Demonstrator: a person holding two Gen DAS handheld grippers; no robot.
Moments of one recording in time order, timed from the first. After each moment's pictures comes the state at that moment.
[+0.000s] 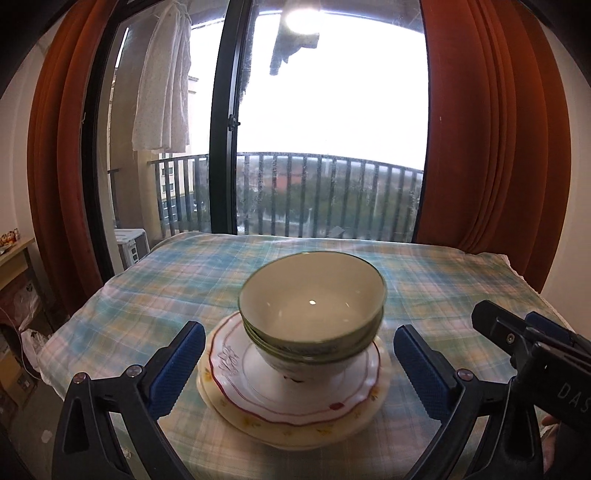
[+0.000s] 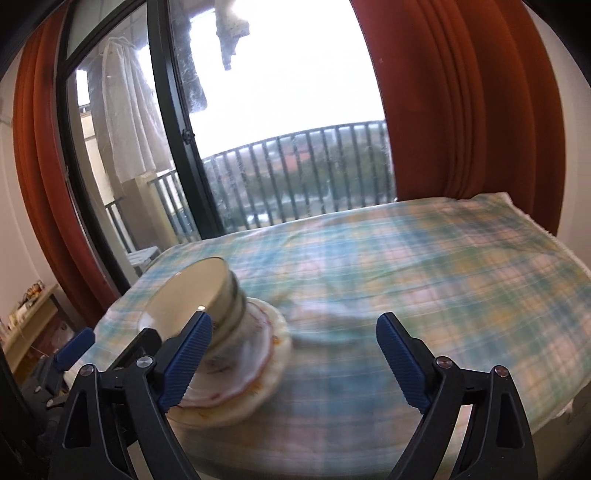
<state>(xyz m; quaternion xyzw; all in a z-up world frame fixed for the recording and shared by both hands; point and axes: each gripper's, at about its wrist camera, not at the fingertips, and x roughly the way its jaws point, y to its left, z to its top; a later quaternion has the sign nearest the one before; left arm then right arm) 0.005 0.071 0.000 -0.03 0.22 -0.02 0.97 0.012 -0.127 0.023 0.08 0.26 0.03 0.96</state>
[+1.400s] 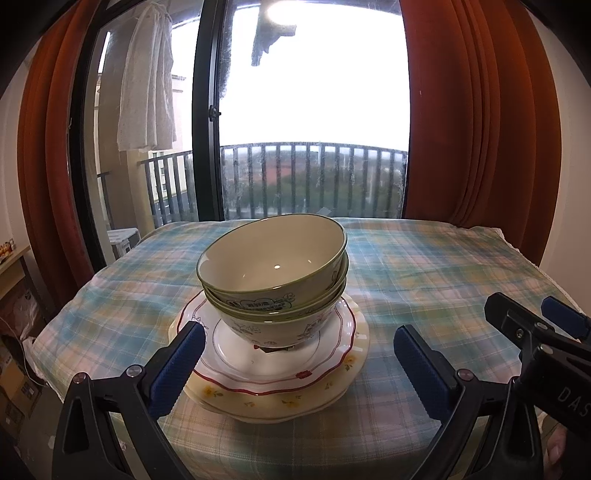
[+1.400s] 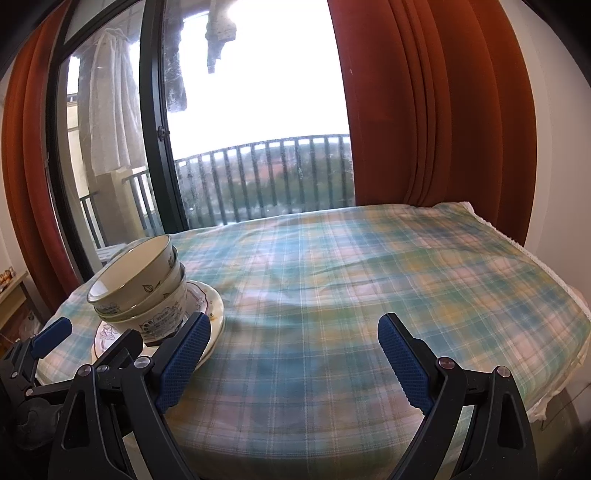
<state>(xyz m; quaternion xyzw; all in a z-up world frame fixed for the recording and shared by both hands) -0.002 0.035 -0.024 0.00 0.24 -0.03 0.97 -0.013 -0.153 -0.002 0.05 0.26 -0.02 0.97</state>
